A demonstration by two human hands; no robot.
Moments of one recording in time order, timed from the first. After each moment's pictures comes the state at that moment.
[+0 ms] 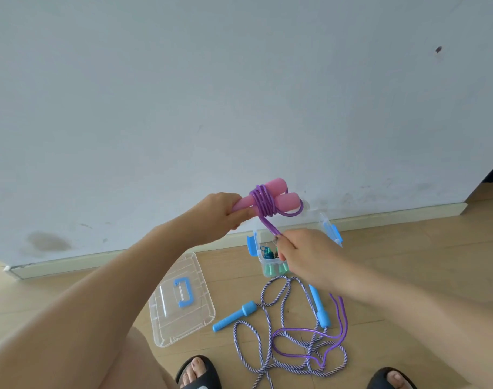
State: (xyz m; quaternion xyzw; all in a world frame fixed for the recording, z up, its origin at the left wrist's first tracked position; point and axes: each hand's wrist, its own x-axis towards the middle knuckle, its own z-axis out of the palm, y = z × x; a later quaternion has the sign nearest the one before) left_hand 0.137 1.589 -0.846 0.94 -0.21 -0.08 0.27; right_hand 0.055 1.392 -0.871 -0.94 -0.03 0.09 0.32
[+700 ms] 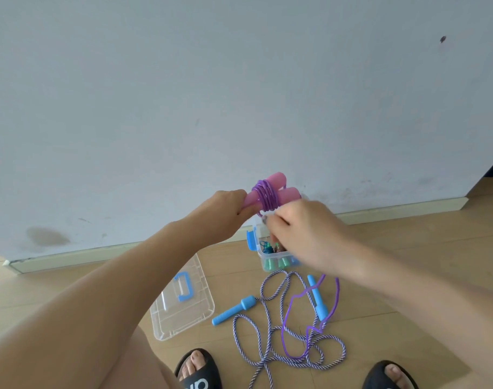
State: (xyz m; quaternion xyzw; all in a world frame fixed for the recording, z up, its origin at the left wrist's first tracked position) left_hand 0.137 1.575 -0.863 0.96 -0.21 -0.04 0.17; right_hand 0.054 1.400 -0.831 -0.95 -0.10 -0.01 0.30
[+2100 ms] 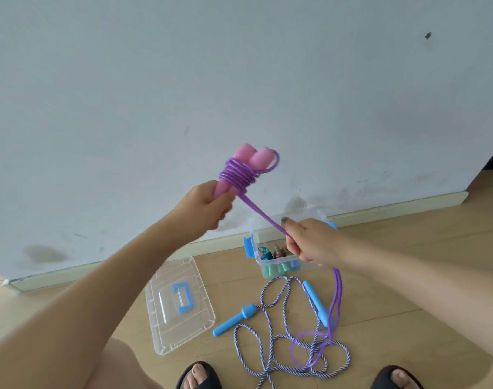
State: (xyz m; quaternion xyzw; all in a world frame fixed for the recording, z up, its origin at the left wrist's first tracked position) left_hand 0.146 1.582 -0.846 0.86 -0.12 -0.09 0.48; right_hand 0.093 1.353 -0.879 -0.89 -0.01 0.18 0.41
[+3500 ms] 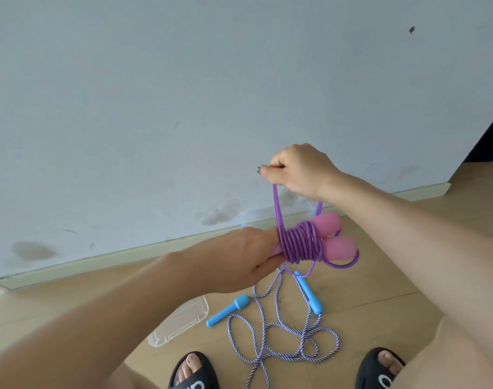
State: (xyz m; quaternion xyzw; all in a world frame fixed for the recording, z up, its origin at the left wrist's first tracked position) left_hand 0.065 1.534 -0.840 0.85 -0.49 -0.09 0.17; right_hand 0.141 1.346 -0.822 -0.96 -0.13 -0.09 0.22
